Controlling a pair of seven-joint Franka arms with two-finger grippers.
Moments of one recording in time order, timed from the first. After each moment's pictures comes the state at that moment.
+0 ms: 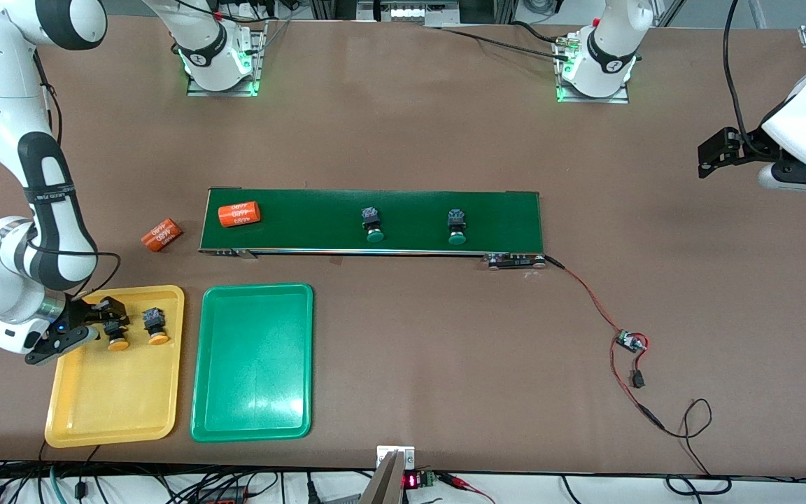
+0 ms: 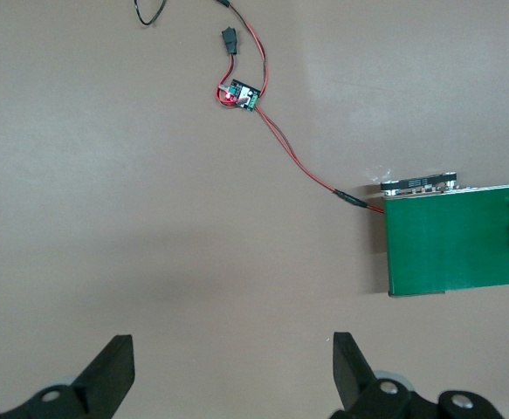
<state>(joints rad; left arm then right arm) -0.02 -0.03 -0.03 -1.67 0.04 1.60 0.05 -0.20 0.84 0.00 -1.42 0.19 2.28 -0.81</state>
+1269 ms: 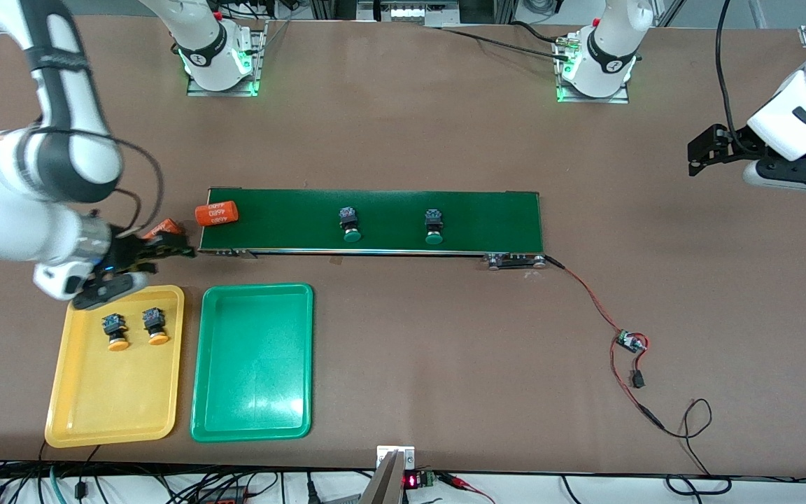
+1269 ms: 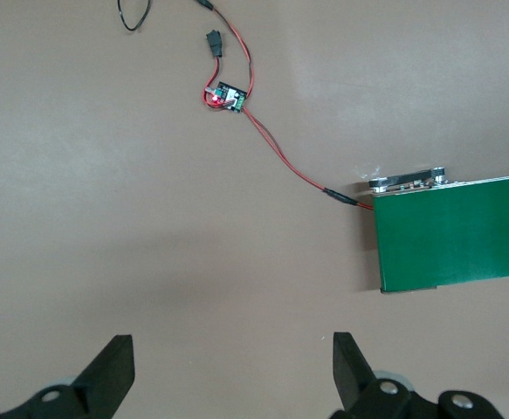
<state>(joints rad) -0.03 -0.03 -0.06 -1.66 0.04 1.60 0.05 0.09 0.36 0.02 -1.71 0.27 1.92 -0.26</state>
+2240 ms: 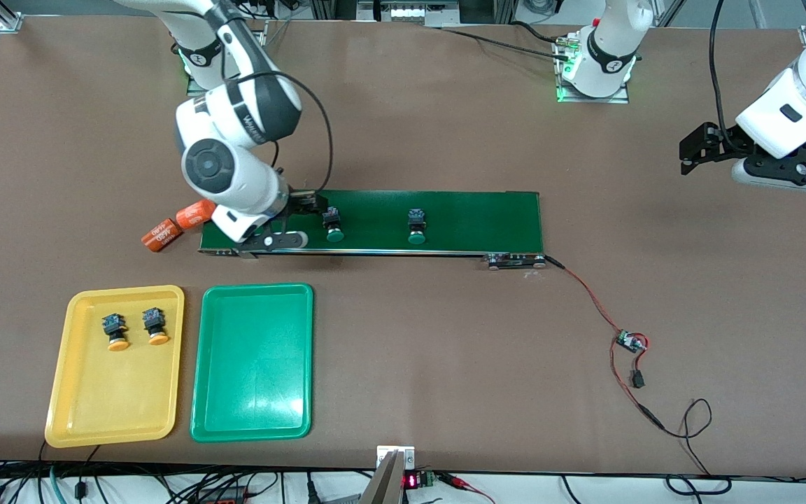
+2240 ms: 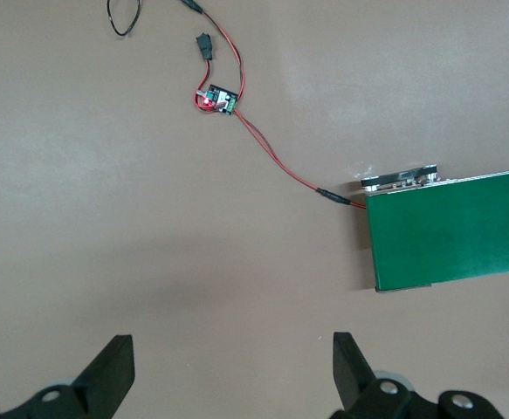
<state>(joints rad) -0.03 -0.03 -0.07 -1.66 0.04 1.60 0.05 0.50 0.34 0.02 -1.83 0.17 2.02 0.38</state>
